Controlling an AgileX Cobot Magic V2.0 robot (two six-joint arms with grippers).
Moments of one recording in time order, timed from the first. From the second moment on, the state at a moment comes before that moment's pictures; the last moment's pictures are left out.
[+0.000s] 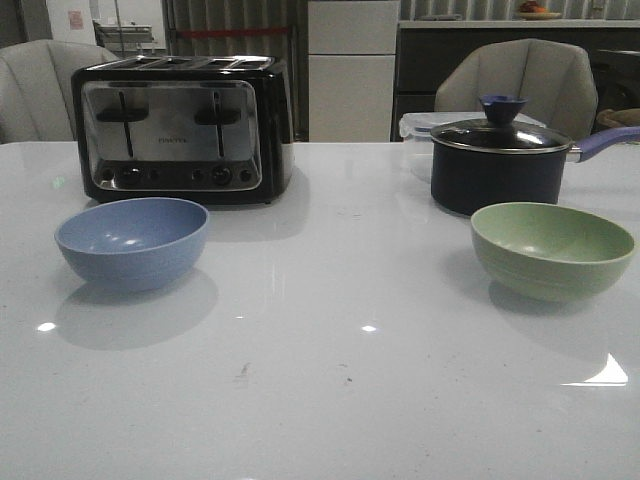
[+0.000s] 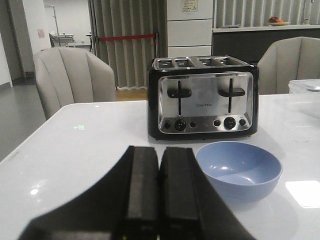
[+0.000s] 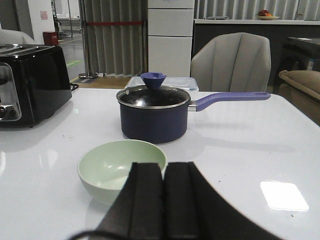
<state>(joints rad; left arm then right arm) -0.07 0.00 0.00 0.03 0.04 0.02 0.02 -0.01 0.03 0.01 0.02 0.04</state>
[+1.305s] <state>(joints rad) -0.07 0.01 -0.37 0.03 0.15 0.02 0.02 0.04 -0.36 0.01 0.26 0.04</state>
